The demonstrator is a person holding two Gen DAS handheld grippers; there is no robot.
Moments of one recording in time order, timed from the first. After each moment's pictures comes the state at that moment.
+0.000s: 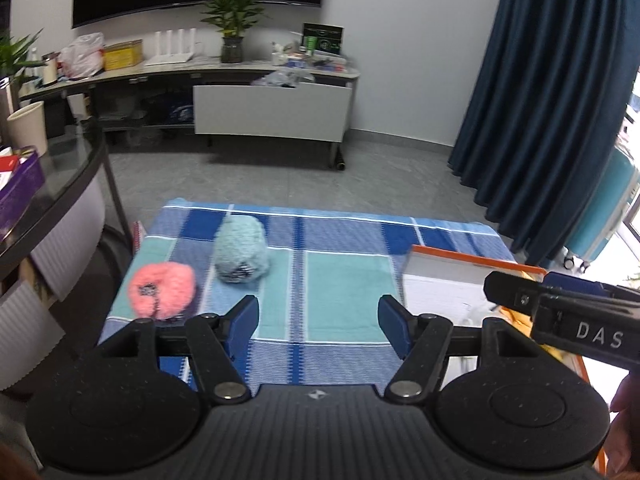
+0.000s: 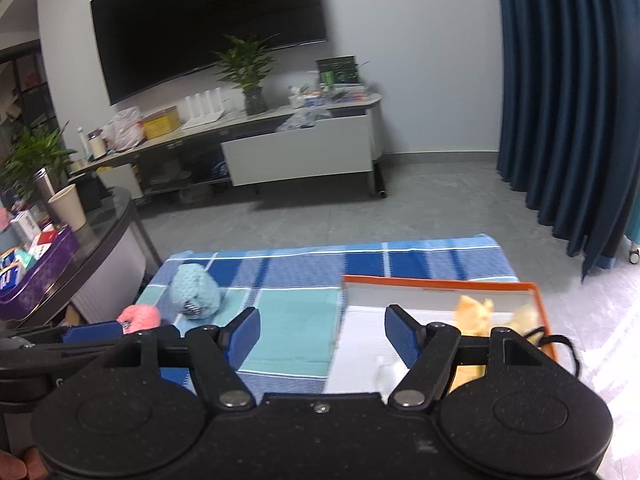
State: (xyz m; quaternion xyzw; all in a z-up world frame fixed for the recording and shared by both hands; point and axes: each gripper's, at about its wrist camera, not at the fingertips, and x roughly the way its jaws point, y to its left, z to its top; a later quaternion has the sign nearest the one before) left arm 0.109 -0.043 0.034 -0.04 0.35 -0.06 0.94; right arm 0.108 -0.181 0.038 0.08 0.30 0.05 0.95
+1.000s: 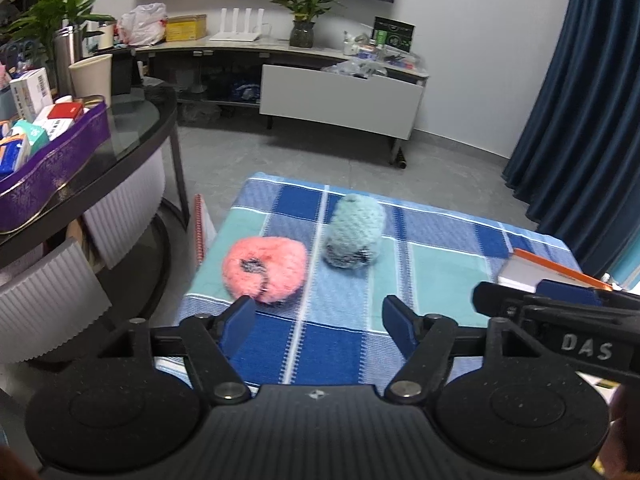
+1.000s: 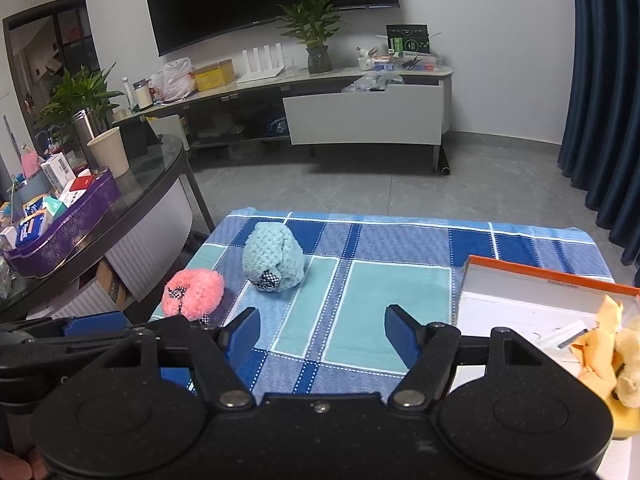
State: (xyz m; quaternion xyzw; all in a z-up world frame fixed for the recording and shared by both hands) left arm 0.119 0.034 0.006 -0.07 0.36 0.01 0.93; right arm 0.151 -0.092 0.007 0.04 0.34 0.13 0.93
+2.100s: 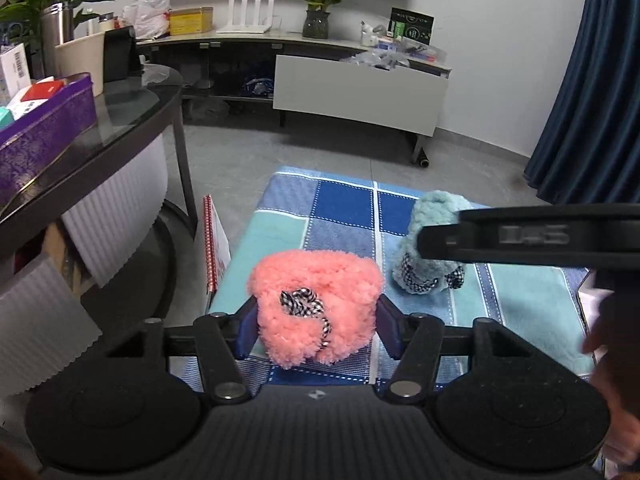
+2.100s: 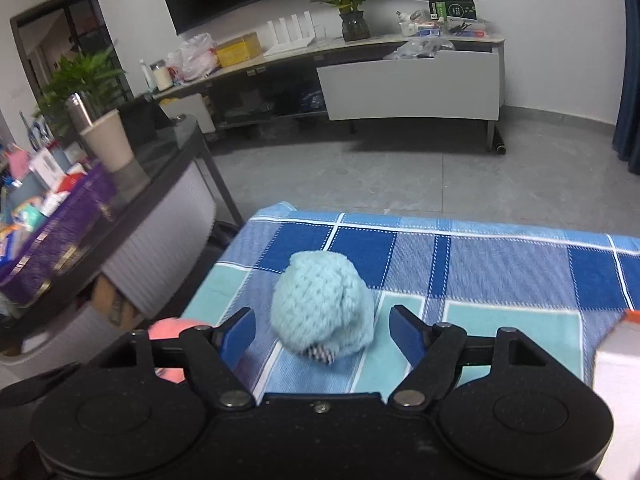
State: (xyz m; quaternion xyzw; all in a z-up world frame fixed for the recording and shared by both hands) left arm 0.175 0.071 -0.041 -0.06 0.36 0.02 0.93; right arm 0.272 -0.024 -0.045 0.06 0.38 0.18 0.91
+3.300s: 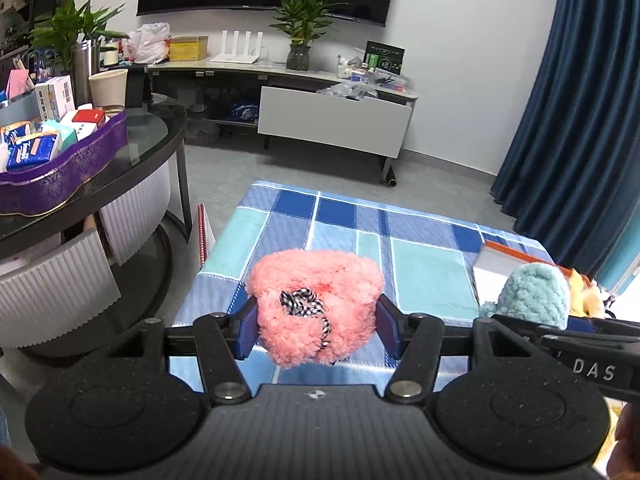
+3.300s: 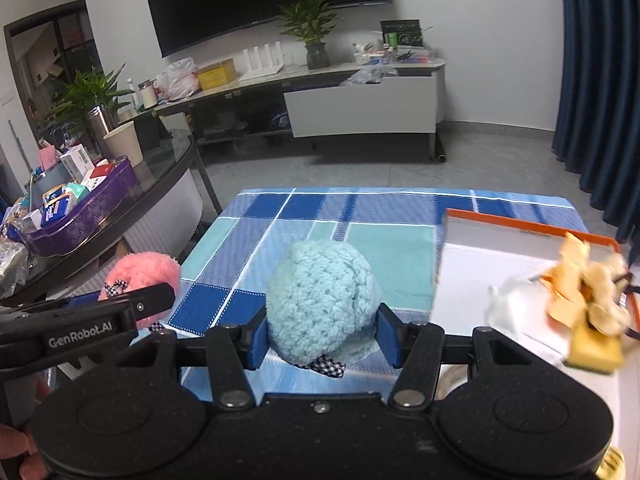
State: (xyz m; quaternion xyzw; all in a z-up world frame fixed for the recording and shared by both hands) left arm 0.060 0.029 0.020 -0.07 0.32 0.00 0.94; right arm 0.076 -0.115 0.011 0.06 0.35 0.12 0.93
